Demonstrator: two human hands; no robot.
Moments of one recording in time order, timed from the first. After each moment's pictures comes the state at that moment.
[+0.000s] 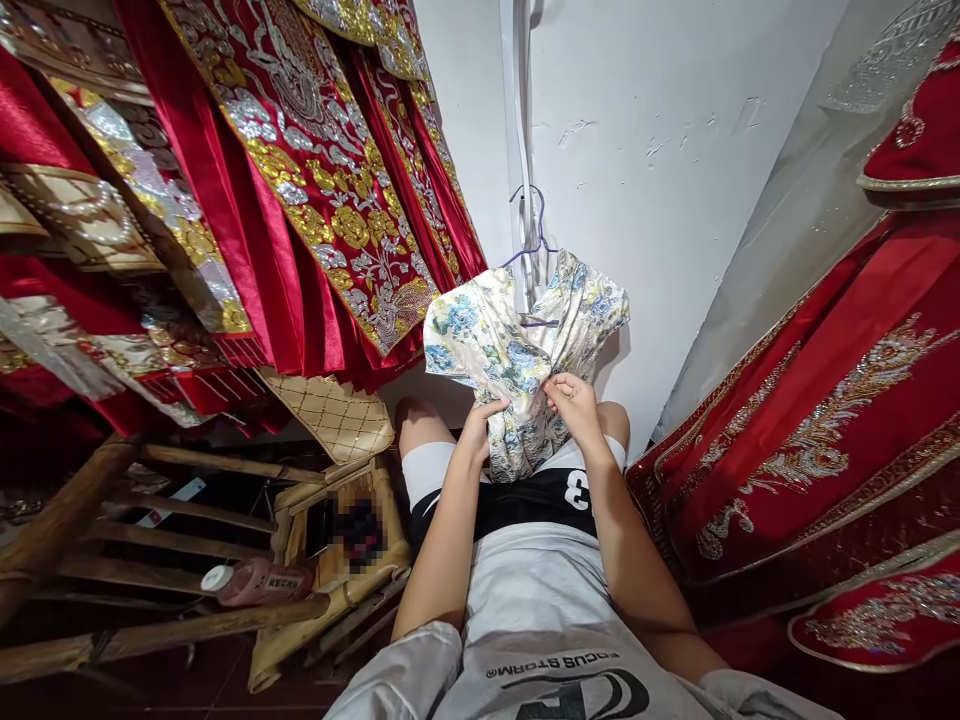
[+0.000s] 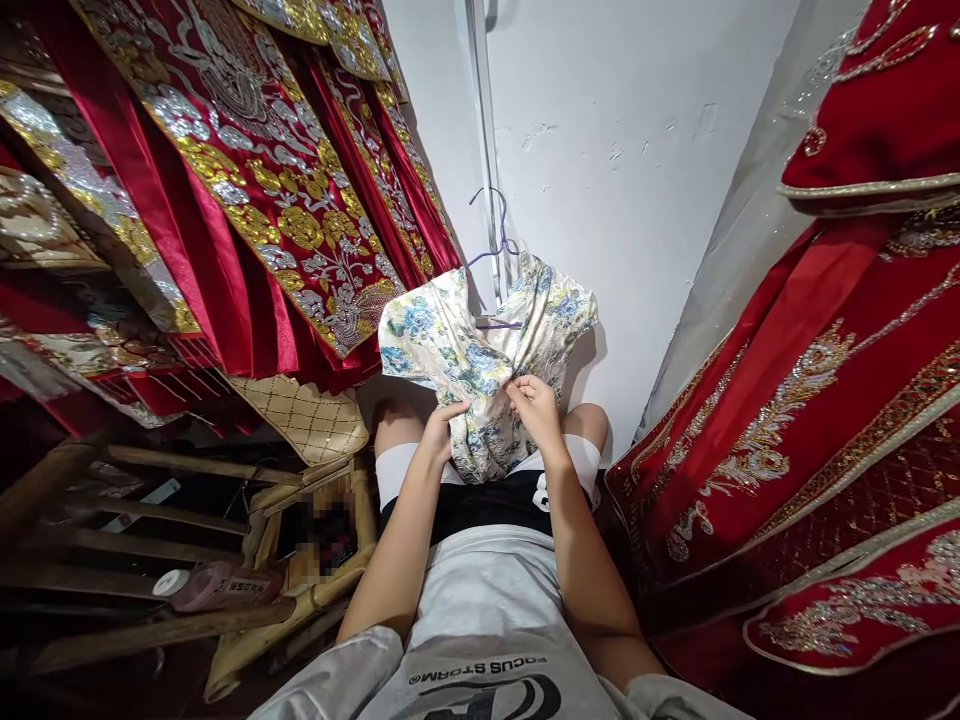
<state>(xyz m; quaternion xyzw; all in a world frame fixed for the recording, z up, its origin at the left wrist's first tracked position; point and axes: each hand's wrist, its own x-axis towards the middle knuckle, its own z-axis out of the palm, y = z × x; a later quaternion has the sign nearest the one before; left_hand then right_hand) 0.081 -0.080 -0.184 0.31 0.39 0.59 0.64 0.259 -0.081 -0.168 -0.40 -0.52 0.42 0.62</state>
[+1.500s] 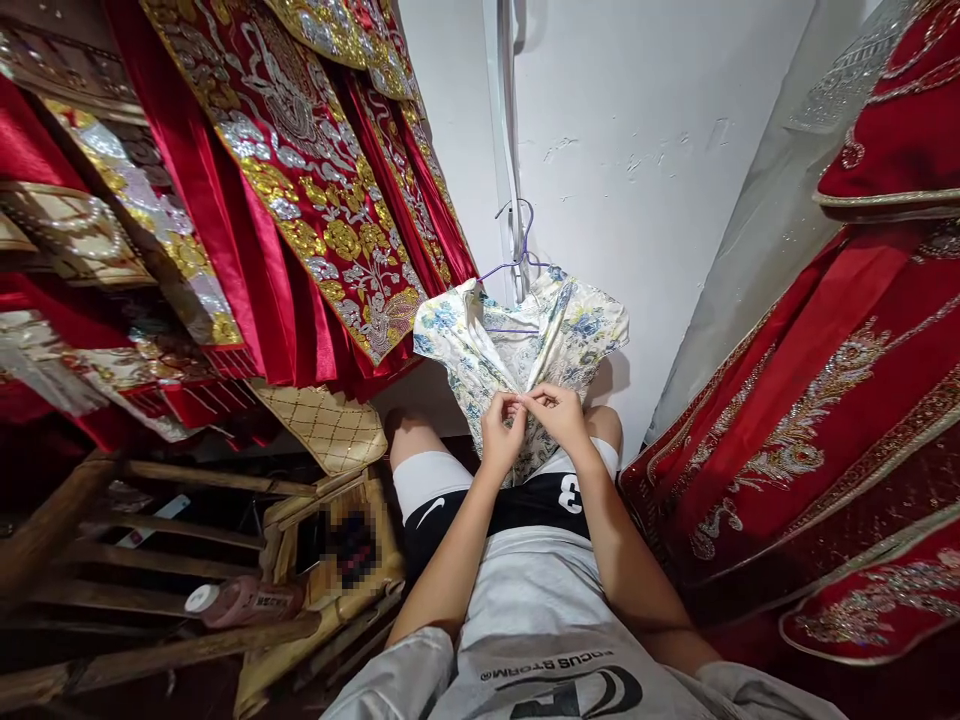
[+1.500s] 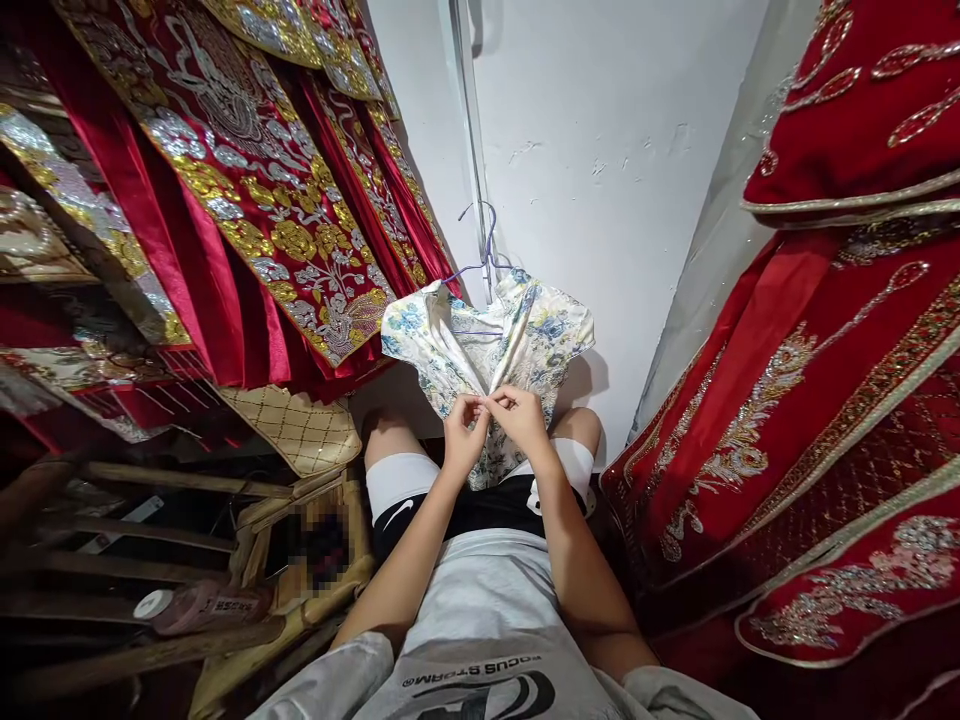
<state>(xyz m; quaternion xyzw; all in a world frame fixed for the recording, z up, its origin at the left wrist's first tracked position) 0.124 -0.094 -0.189 0.64 0.36 0.63 0.24 0.248 -0.086 -0.165 -0.38 -0.61 0.34 0.61</state>
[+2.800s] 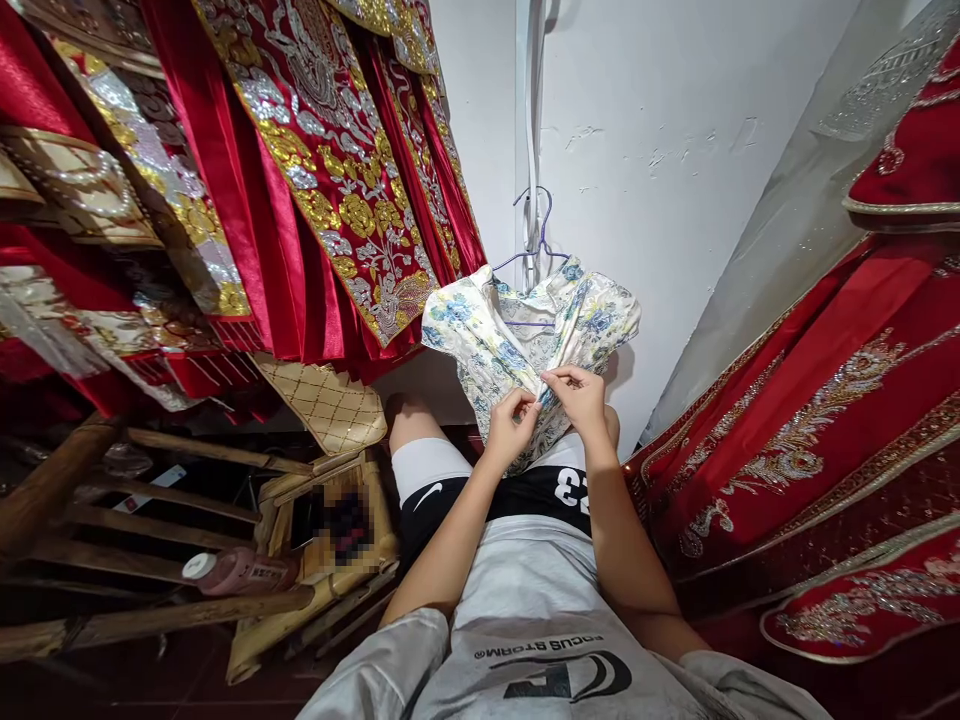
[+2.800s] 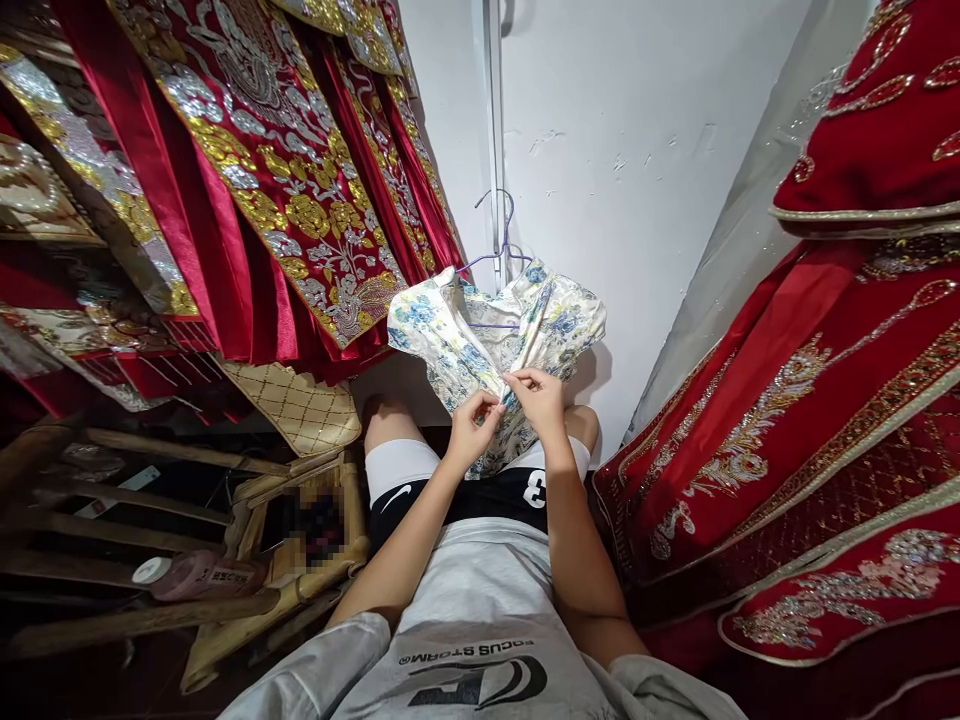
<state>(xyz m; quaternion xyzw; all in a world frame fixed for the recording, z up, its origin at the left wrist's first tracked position) 0.127 -0.100 -0.187 0.69 0.34 0.58 0.26 0.268 -0.080 -0.151 -0.40 -0.57 0.26 0.67</state>
